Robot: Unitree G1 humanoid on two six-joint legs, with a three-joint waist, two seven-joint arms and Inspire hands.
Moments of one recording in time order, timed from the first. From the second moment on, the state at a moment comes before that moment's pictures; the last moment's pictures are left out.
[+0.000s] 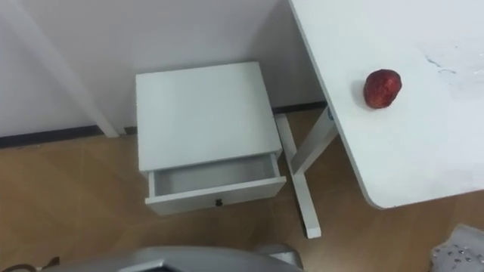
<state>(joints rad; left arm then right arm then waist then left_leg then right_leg) 0.31 0.22 0.30 1.01 0.28 0.02 0.18 0.13 -0.27 -0.73 0.37 1.04 -0.19 -0.74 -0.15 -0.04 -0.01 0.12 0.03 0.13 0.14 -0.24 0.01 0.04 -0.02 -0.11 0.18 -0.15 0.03</state>
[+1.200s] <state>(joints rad) 0.32 0.23 0.21 1.01 0.28 0.01 0.14 0.08 -0.39 -0.45 0.18 0.31 -0.13 -0.37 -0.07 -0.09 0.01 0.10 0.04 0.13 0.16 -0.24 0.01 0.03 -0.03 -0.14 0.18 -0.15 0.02</state>
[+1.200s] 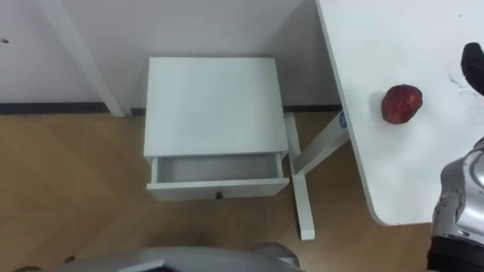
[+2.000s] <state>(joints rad) 0.32 0.26 0.21 1.01 0.32 0.04 0.10 0.05 -0.44 -0.32 0.27 0.14 -0.07 -0.14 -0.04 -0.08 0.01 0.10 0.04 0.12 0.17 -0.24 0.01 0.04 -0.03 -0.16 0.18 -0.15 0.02</state>
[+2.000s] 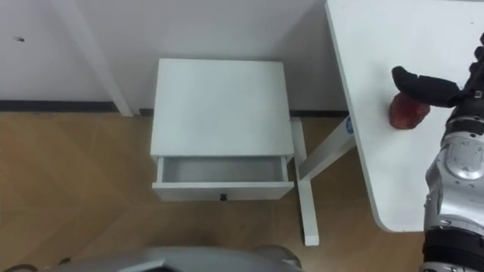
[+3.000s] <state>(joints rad) 0.32 0.26 0.21 1.00 0.34 0.02 0.09 0.04 -0.44 -0.22 0.42 0.03 -0.06 0.11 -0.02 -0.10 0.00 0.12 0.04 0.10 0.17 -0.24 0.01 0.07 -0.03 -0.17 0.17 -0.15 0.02</state>
